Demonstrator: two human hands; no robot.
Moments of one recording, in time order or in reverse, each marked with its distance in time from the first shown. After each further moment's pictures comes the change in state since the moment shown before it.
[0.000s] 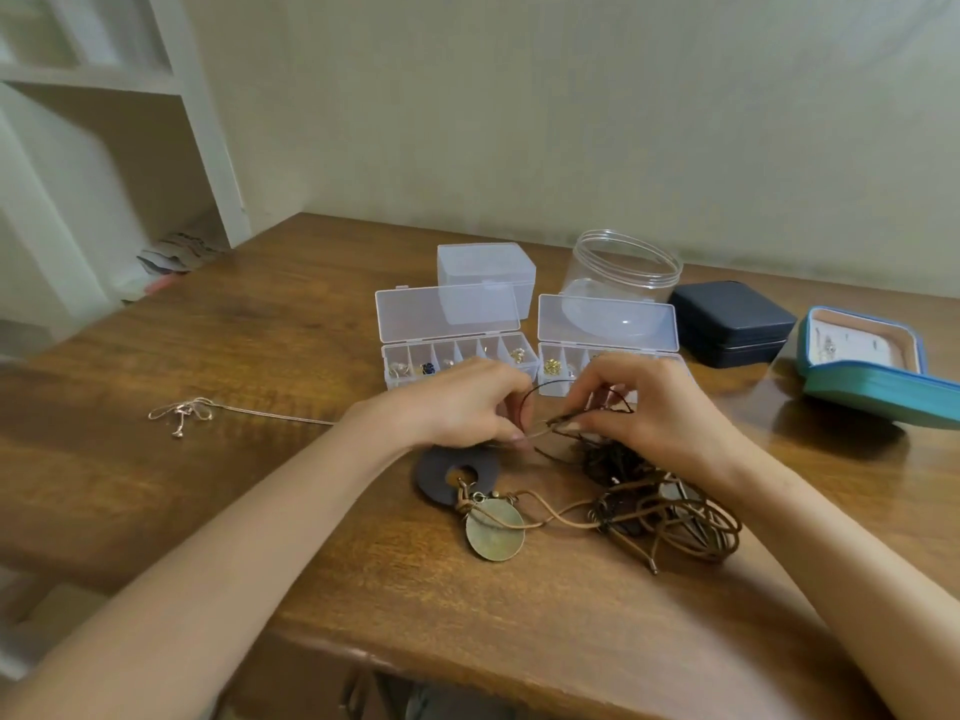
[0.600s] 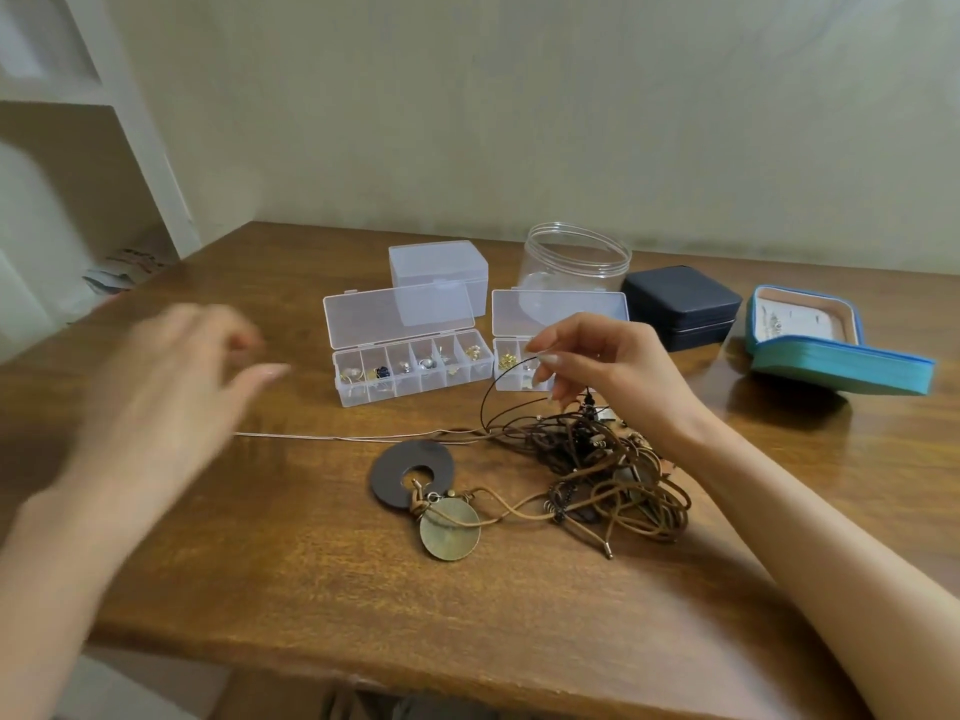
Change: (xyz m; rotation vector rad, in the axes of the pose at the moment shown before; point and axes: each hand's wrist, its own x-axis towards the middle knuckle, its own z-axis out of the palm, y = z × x) left_hand -0.091 -0.097 -0.030 0.287 0.716 -0.403; right_hand 0.003 0.011 -0.008 0.520 0.128 0.117
